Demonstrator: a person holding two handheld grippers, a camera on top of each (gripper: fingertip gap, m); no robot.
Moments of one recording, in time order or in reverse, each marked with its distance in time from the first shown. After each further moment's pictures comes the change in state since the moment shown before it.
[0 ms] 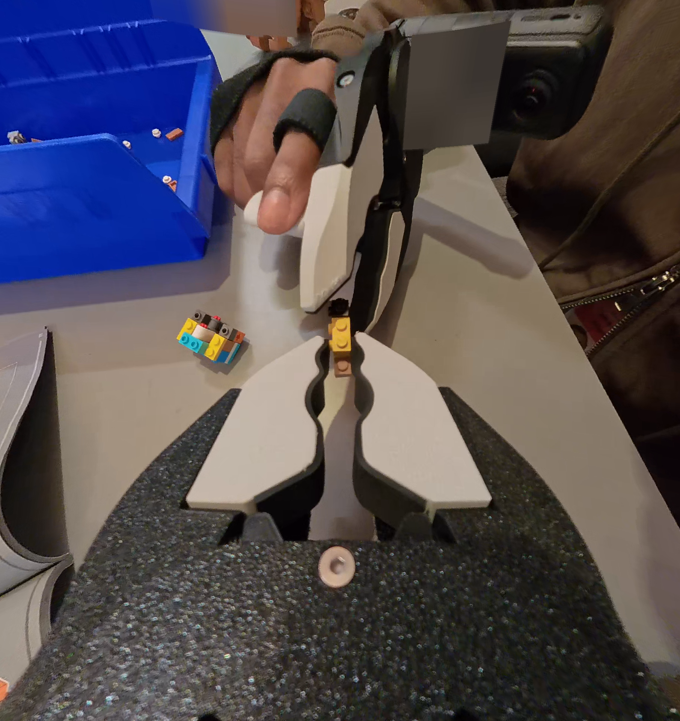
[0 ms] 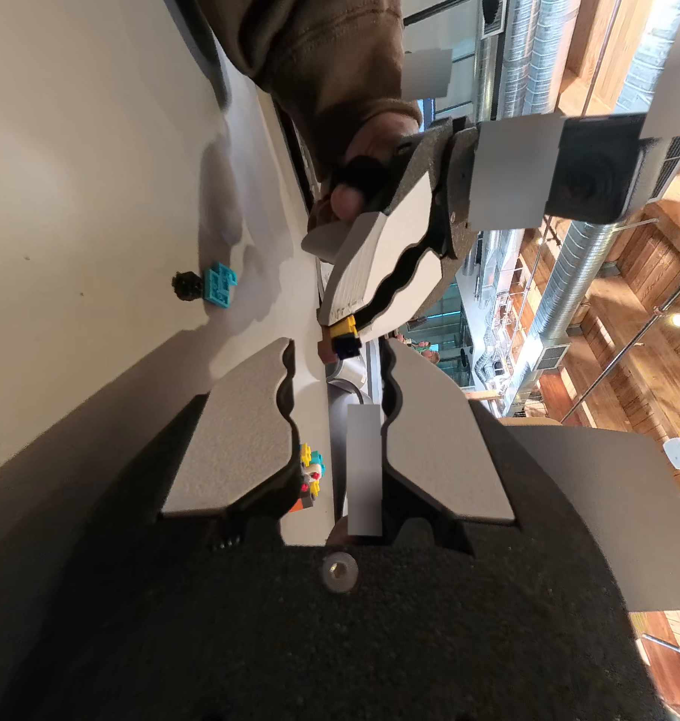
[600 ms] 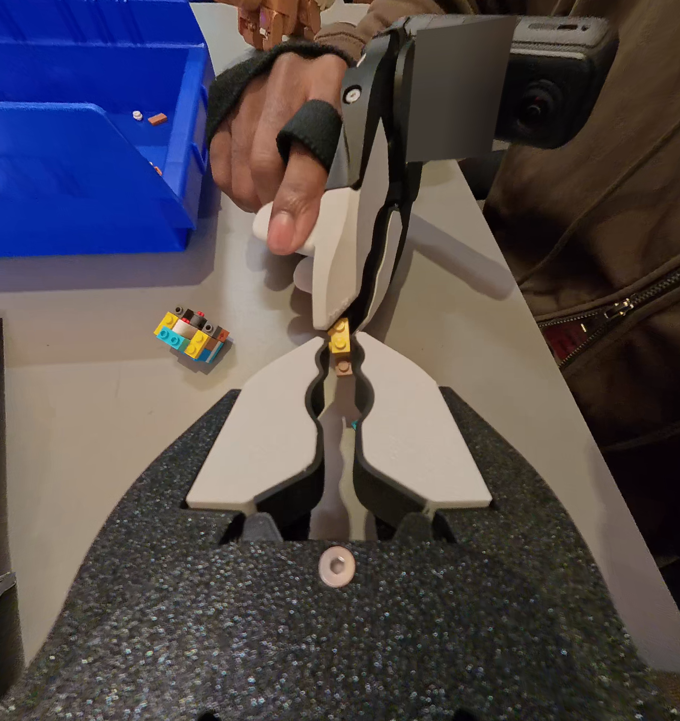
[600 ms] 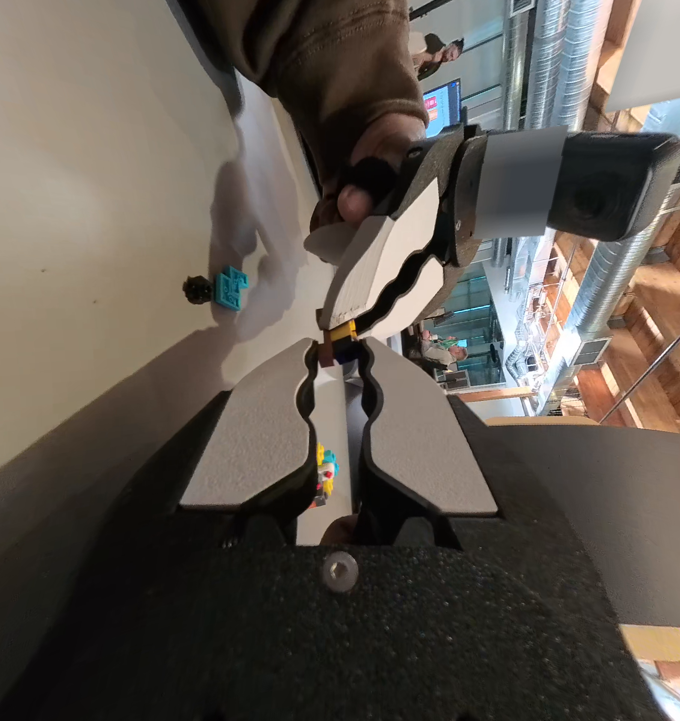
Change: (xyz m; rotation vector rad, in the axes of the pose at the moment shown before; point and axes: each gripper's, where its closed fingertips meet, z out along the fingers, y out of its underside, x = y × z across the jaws) left arm 0.002 0.000 0.004 0.025 0.062 -0.096; right arm -0.004 0.001 0.001 -0.010 -0.065 0.057
